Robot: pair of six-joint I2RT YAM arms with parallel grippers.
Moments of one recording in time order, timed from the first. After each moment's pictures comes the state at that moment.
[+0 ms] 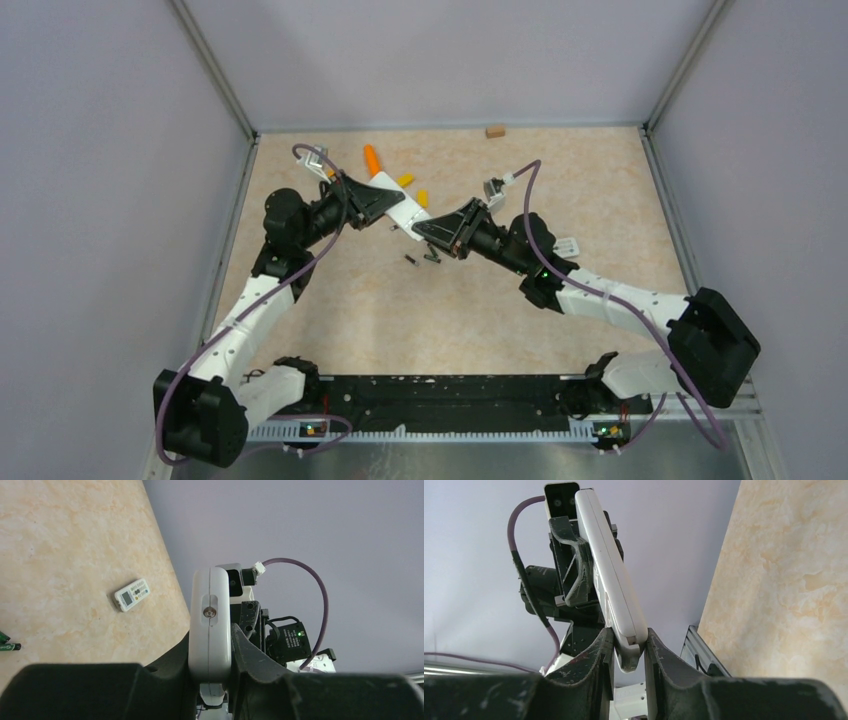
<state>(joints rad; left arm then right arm) -0.24 1.05 0.76 0.37 0.66 -1.20 0.83 1.30 0.73 0.66 -0.19 1.35</state>
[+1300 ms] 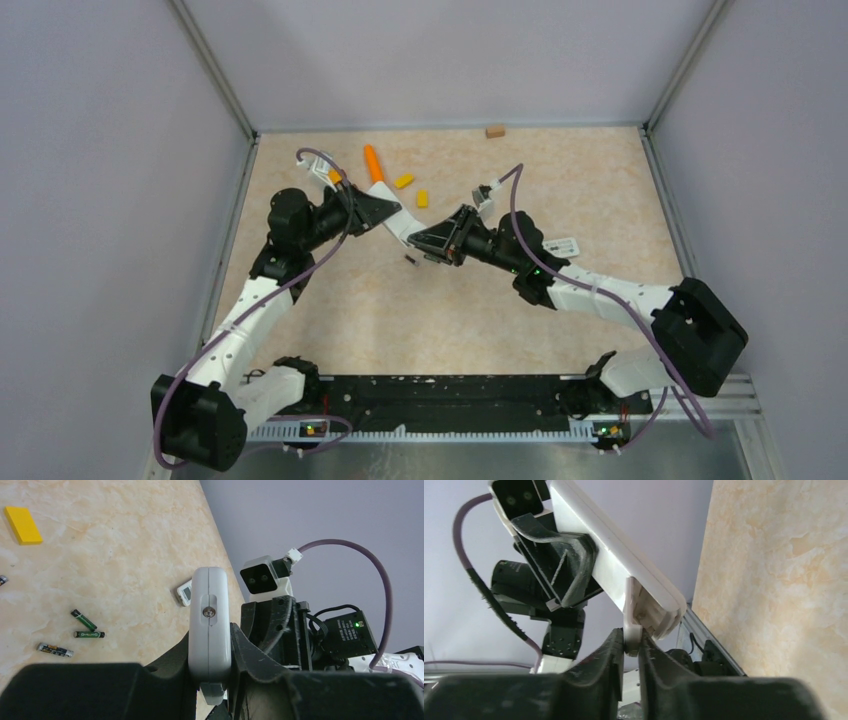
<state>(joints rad) -0.25 1.02 0.77 0.16 0.57 -0.89 0.82 1.36 0.74 0.60 -0.27 1.42</state>
